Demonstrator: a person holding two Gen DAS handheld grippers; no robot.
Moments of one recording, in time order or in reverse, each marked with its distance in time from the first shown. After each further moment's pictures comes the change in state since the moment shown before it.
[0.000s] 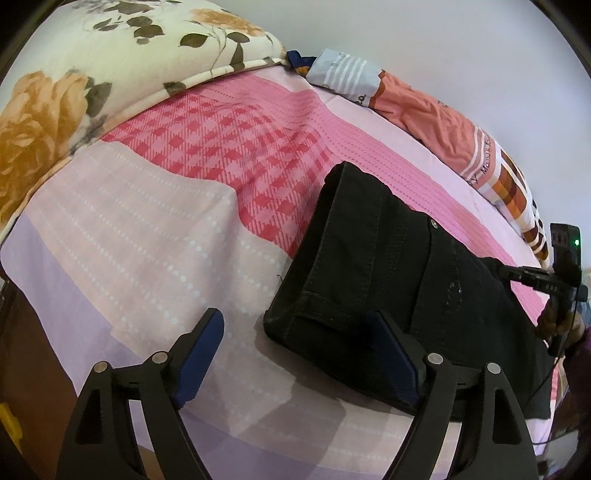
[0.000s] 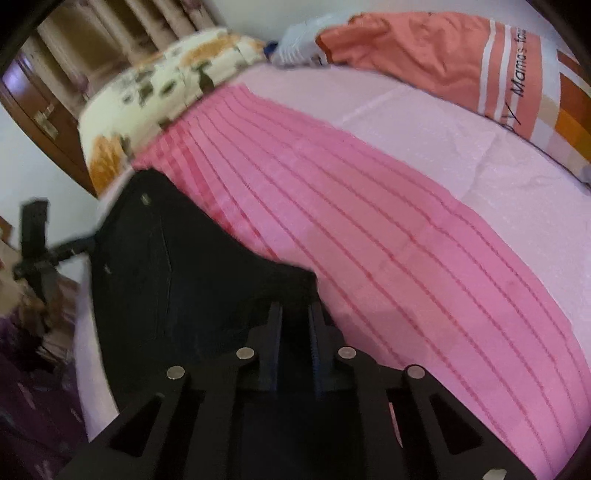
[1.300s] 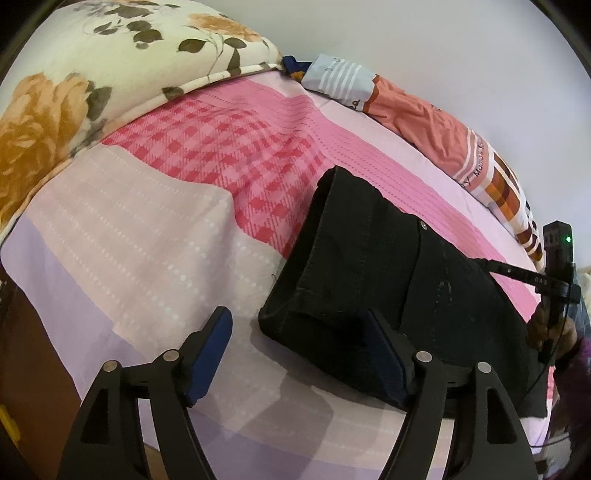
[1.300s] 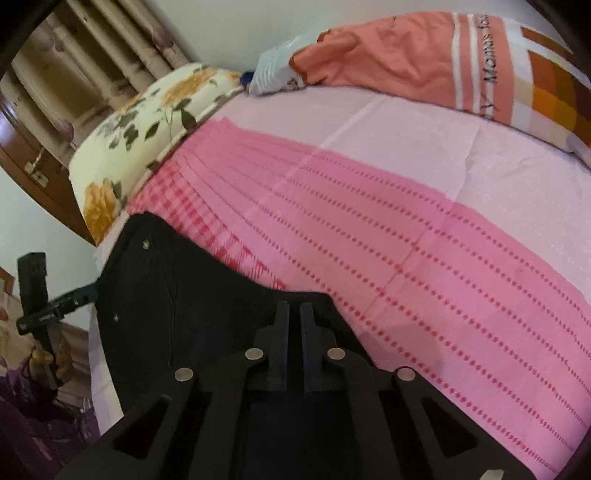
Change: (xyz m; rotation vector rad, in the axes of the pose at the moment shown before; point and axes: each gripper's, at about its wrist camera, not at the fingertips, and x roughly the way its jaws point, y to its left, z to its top) left arm -0.008 -0.001 -0.002 -0.004 -0.012 -0.022; right arm -0.008 0.007 0.000 0.136 -0.158 0.006
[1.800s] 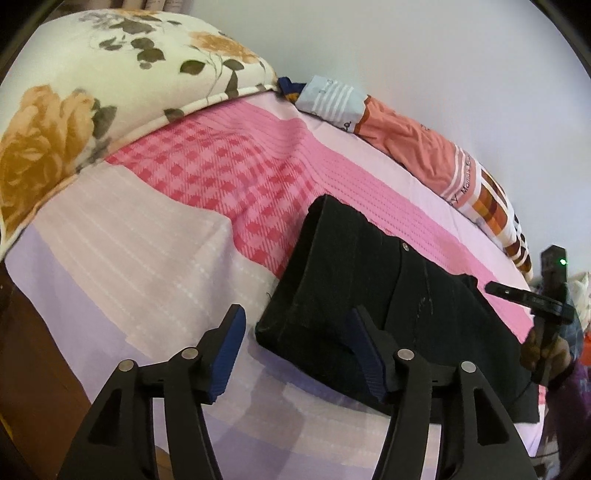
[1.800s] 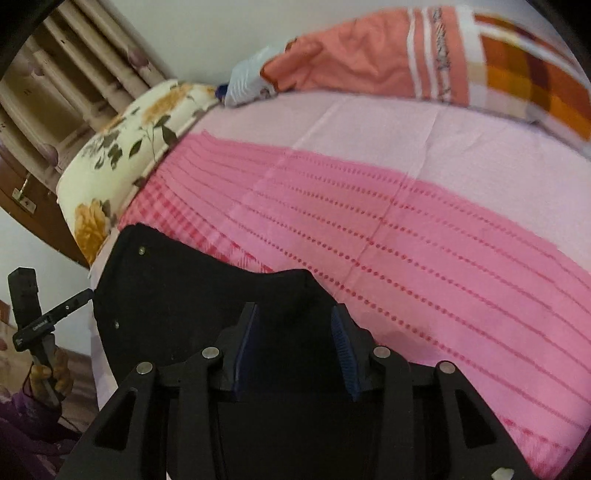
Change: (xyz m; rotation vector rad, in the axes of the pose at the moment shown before) left arm -0.017 -0.001 0.006 -0.006 -0.055 -0.037; right arm -0.005 -0.008 -0.012 0.102 0.005 -0.030
